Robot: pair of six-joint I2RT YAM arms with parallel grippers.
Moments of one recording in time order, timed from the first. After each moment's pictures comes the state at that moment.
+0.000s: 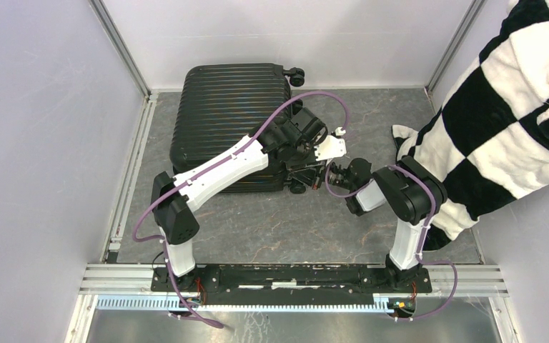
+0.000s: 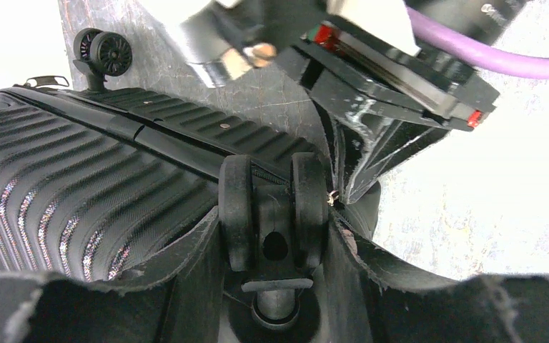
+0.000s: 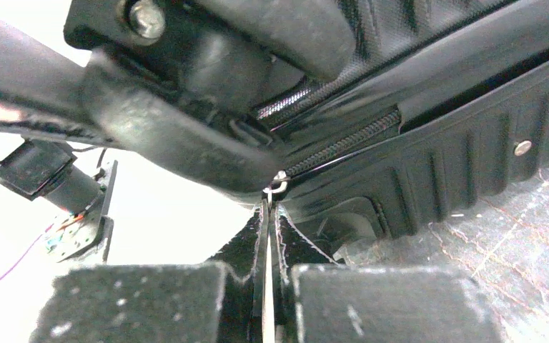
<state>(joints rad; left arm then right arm) -0.93 1.83 1.82 -0.92 -0.16 0.64 0.44 1.90 0.54 1.50 -0.83 0.51</state>
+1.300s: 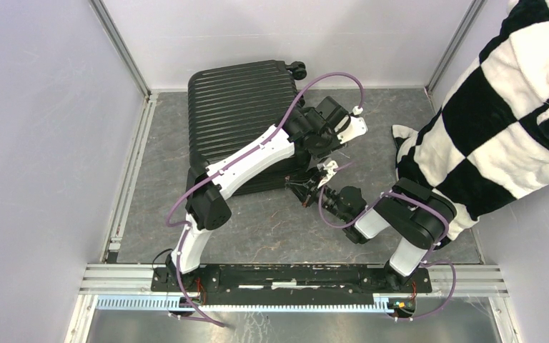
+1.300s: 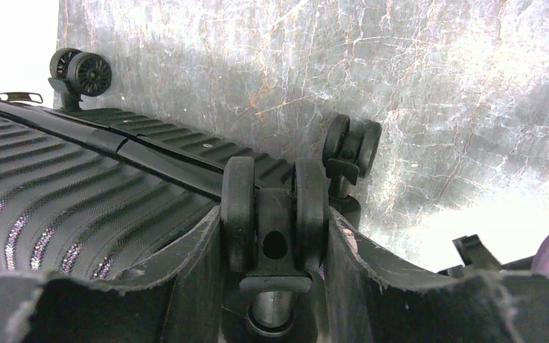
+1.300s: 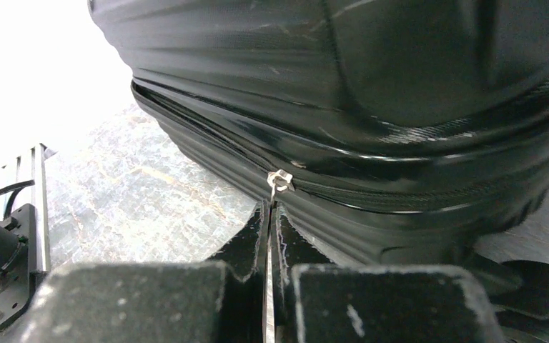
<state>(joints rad) -0.94 2.12 2.20 -0.95 -0.16 0.42 0.76 1.70 0.29 1.50 -0.18 0.33</state>
